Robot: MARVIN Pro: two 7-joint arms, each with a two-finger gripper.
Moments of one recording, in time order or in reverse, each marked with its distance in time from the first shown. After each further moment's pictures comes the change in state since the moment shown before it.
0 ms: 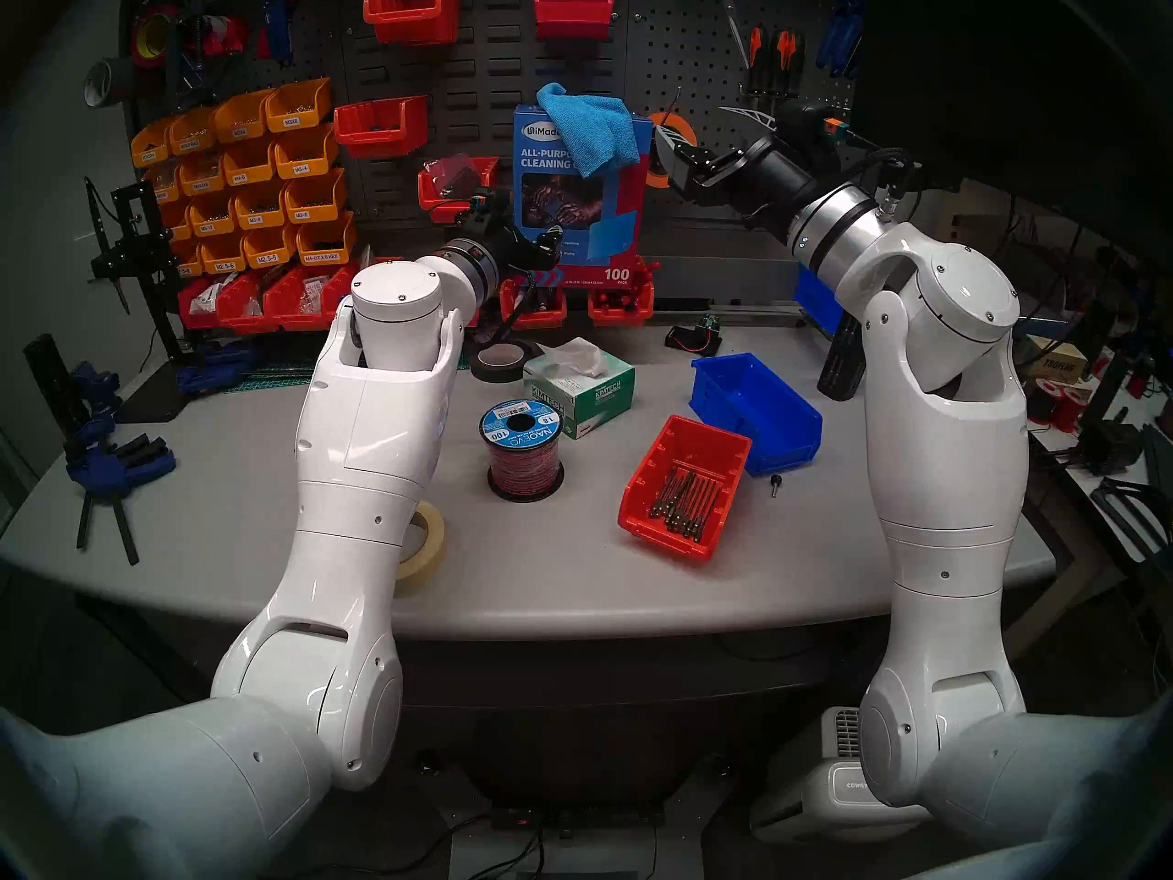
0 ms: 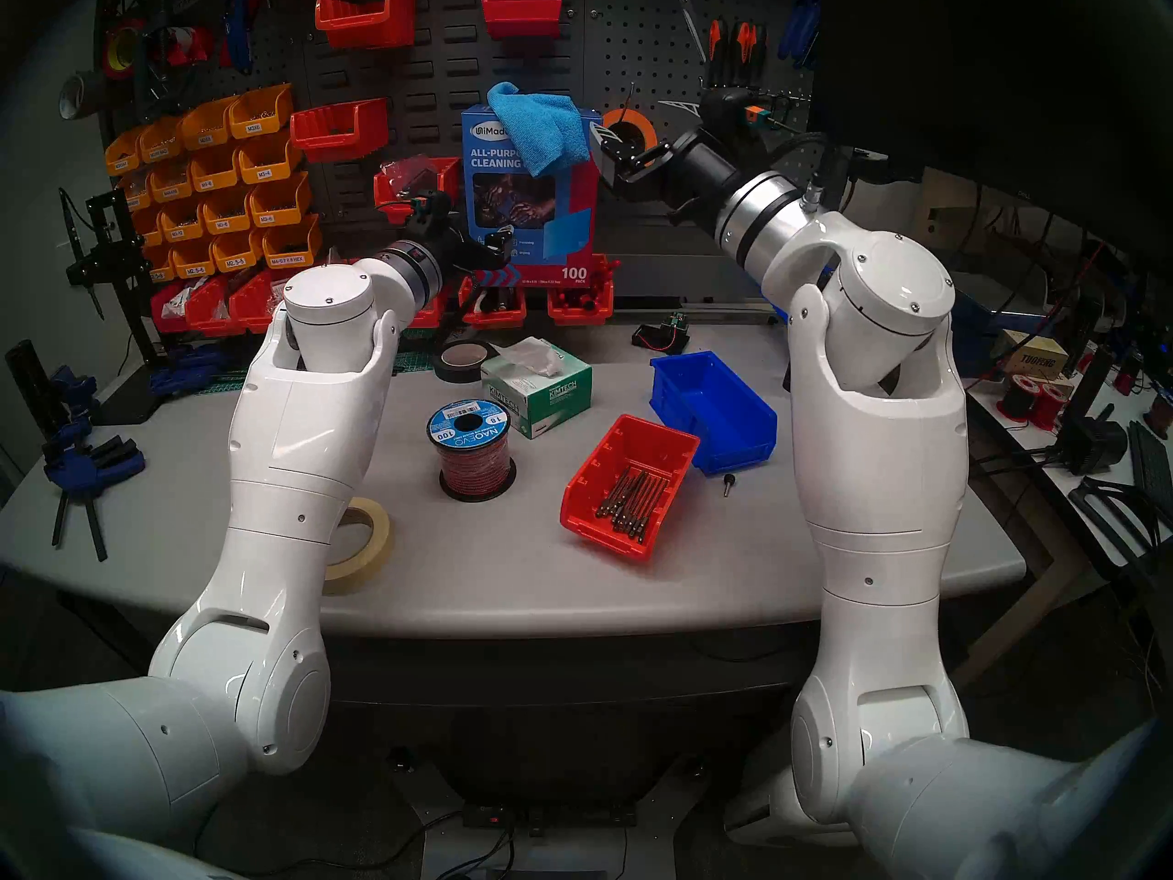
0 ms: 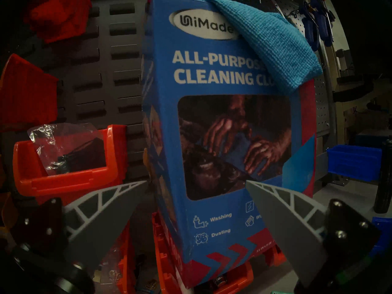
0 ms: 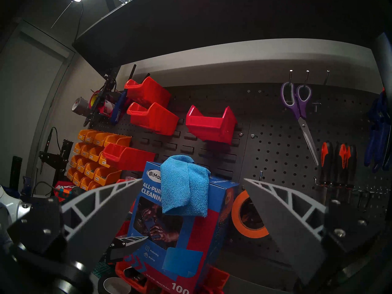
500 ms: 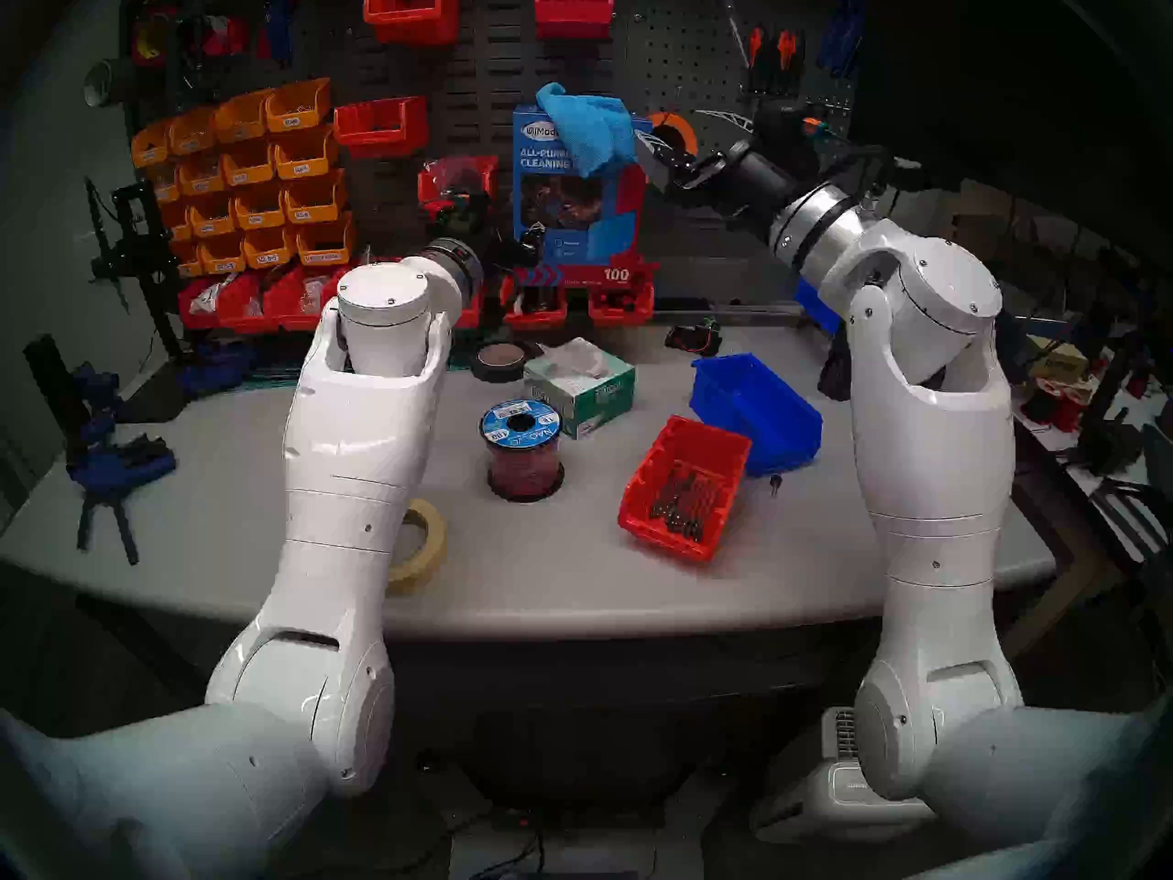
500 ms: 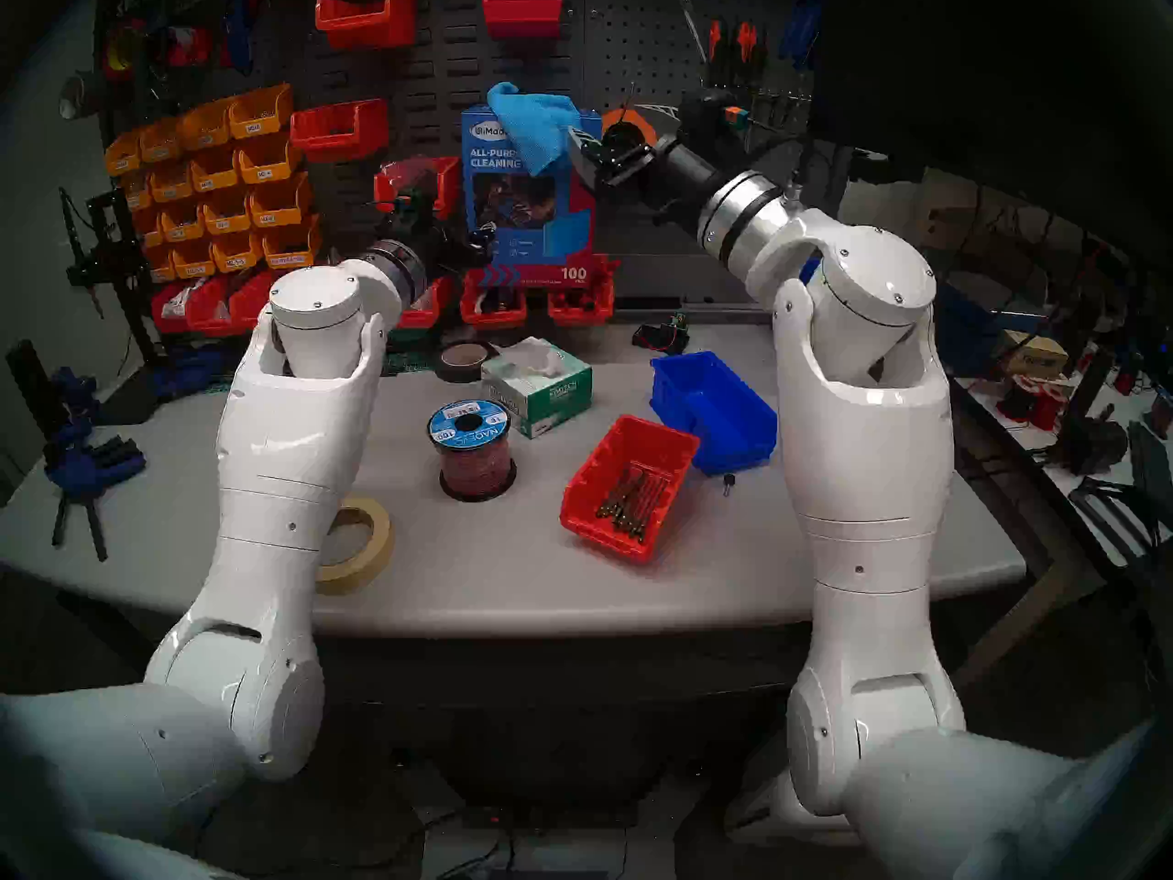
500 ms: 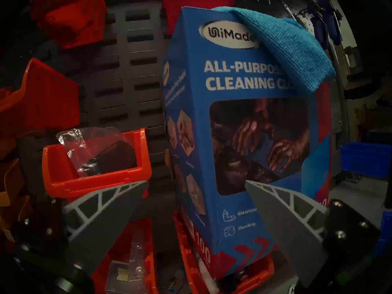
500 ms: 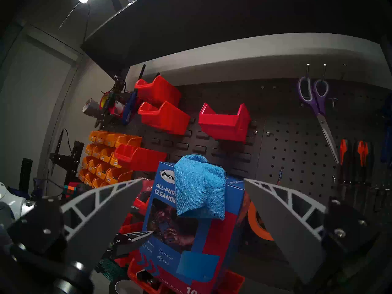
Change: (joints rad) left arm 0.023 0.005 -0.003 -0.039 0.021 0.008 0.022; right arm 0.025 -0.008 -0.012 0.034 0.014 -0.002 0.027
